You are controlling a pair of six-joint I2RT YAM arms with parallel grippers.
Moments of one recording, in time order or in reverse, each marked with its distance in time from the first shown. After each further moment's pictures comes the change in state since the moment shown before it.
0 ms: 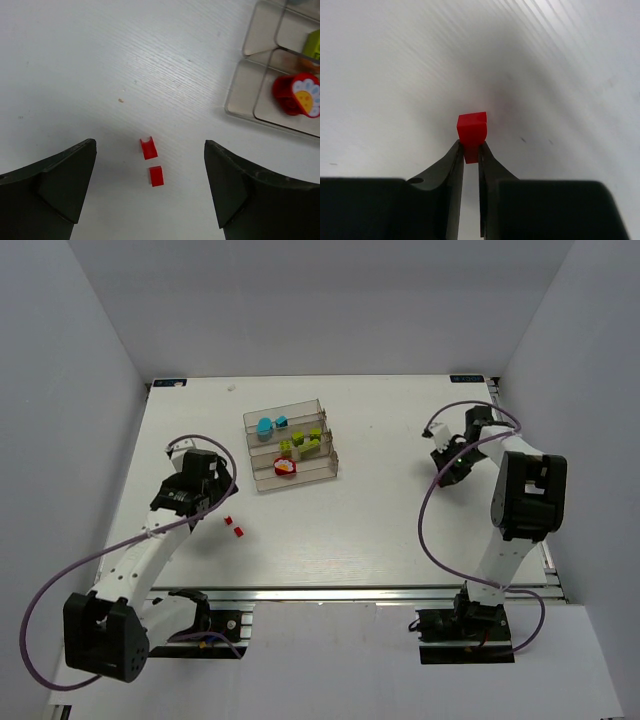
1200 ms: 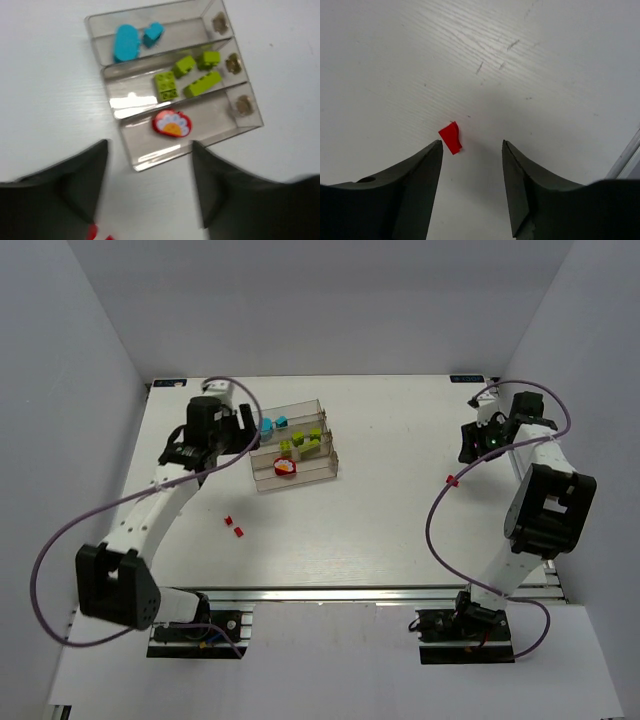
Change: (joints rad) left arm -0.026 0.343 0.395 0.202 0.411 0.369; right arm -0.180 -0.127 0.056 0.116 -0.160 0.256
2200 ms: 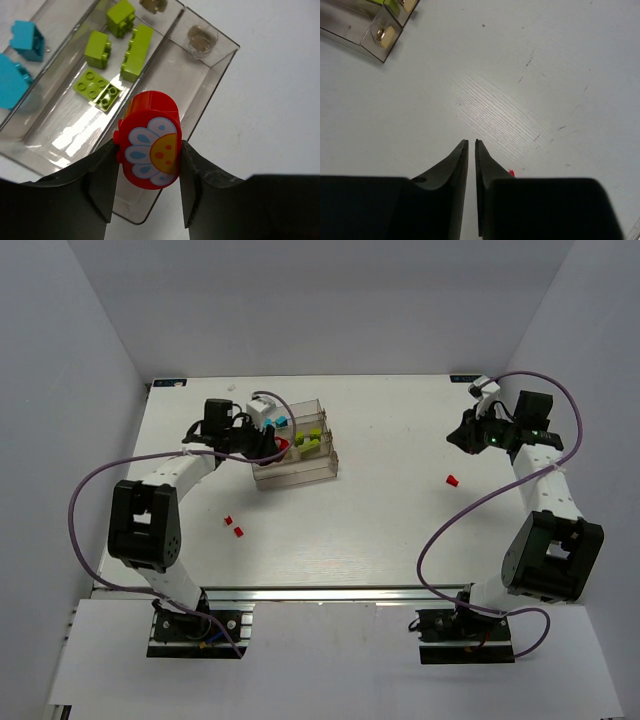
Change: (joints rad) left arm 0.094 0.273 -0.025 0.166 0.626 0.463; right arm 0.051 -0.304 -0.160 0.164 -0.296 0.080
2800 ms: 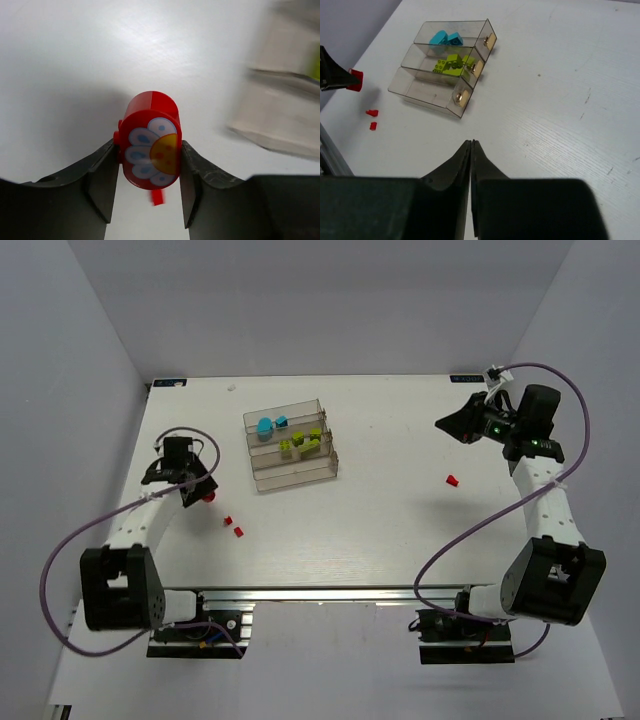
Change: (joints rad) left arm 0.174 -0.338 -0.285 -0.374 -0.844 -0.804; right arm 0.035 -0.130 -0.058 0.252 -0.135 0.578
